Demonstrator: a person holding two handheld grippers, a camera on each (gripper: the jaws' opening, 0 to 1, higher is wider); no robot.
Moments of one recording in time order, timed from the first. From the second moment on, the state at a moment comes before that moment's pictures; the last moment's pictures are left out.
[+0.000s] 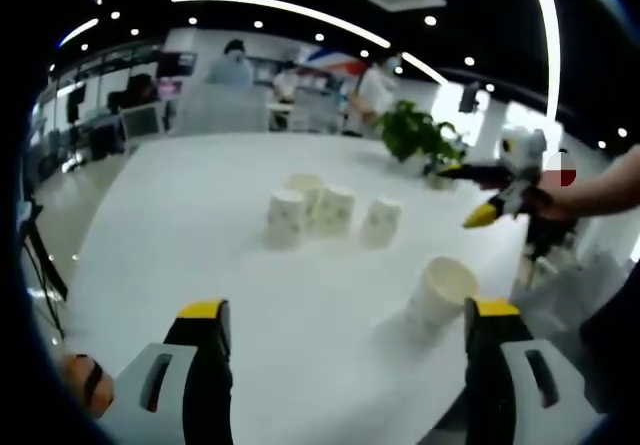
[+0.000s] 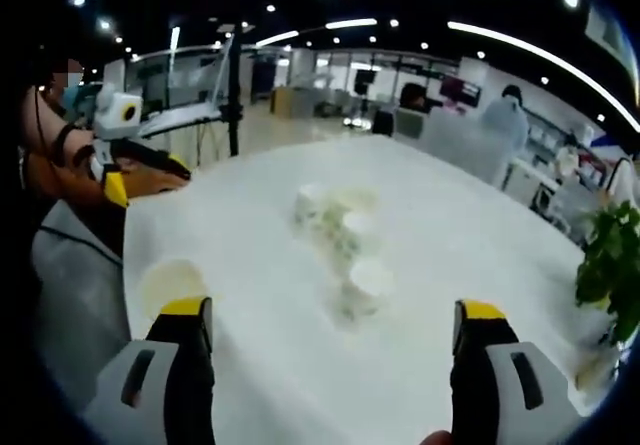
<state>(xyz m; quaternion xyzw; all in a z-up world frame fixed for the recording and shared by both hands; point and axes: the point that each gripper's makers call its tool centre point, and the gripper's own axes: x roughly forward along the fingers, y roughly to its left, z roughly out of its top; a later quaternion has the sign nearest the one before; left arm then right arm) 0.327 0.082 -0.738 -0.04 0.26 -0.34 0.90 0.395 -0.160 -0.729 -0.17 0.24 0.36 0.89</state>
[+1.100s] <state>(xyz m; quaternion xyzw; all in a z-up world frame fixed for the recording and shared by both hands) 0.317 0.090 -0.744 -0.04 0.27 -0.32 0.91 0.441 -0.151 -0.765 -0.15 0.26 0.36 0.88</state>
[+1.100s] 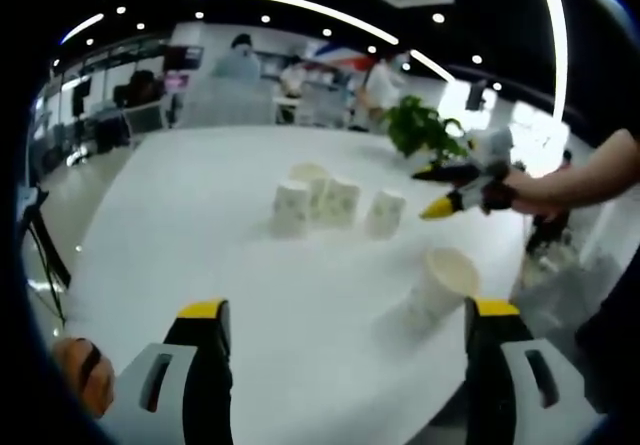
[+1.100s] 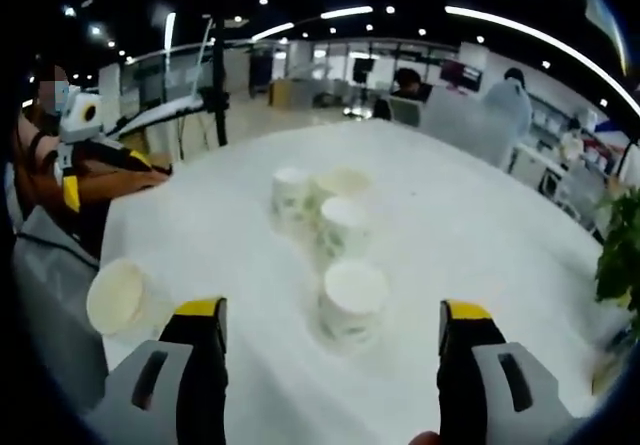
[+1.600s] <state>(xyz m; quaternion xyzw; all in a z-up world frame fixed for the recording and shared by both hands) 0.311 0.091 -0.748 -0.05 0.28 -0.32 0.90 0.456 -0.150 -0.785 -0.14 0.29 0.36 0.88</state>
